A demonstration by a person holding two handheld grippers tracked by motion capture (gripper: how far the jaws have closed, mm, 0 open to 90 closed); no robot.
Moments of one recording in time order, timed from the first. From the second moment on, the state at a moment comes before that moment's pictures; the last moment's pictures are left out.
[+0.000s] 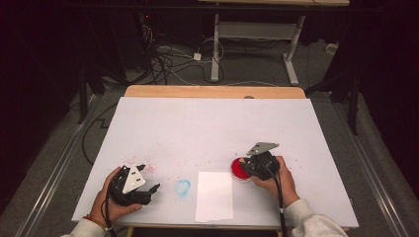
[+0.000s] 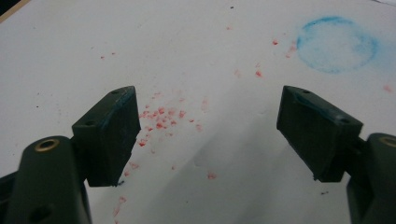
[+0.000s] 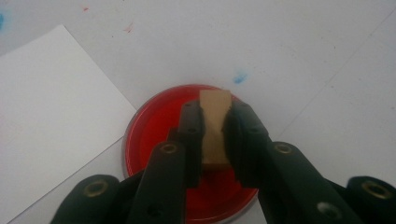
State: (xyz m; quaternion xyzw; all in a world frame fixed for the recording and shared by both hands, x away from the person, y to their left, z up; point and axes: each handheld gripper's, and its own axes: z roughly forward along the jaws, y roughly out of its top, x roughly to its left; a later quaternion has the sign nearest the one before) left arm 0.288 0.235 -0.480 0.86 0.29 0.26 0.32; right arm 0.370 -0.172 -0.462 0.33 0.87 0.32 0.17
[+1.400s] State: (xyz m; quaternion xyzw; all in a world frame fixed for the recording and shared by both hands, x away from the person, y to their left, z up) left arm 0.294 0.240 -0.485 0.86 0.30 0.24 0.32; right arm 0.366 -0.198 -0.421 0.33 0.85 0.37 0.19
